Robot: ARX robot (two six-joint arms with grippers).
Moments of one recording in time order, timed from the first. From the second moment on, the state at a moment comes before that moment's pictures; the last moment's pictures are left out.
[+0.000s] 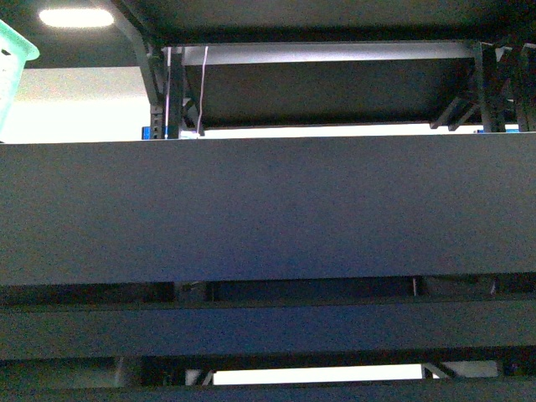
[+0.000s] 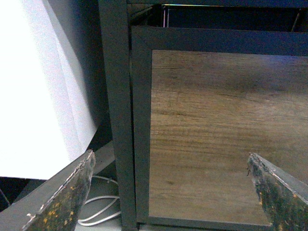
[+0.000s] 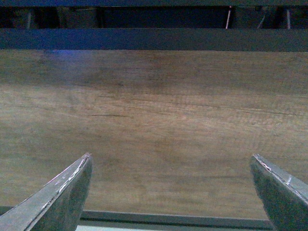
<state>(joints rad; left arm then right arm) 0.00 0.00 0.01 0.00 0.00 0.00 0.00 0.00 0.02 0.00 0.00 0.00</state>
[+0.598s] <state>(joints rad) 0.00 0.00 0.01 0.00 0.00 0.00 0.00 0.00 0.02 0.00 0.00 0.00</state>
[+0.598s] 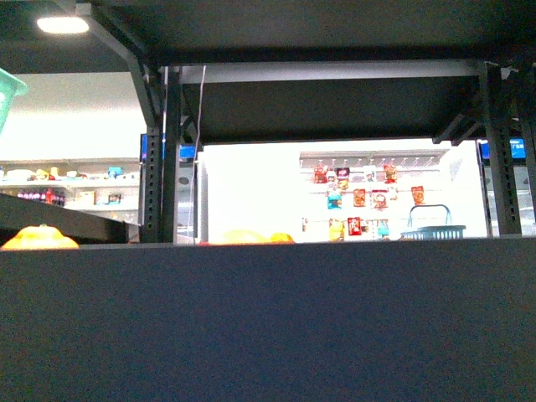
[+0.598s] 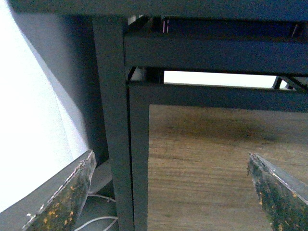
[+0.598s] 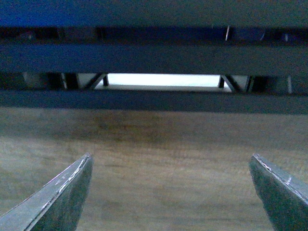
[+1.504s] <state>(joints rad) 0.00 0.00 0.01 0.00 0.00 0.00 0.00 0.00 0.02 0.00 0.00 0.00</state>
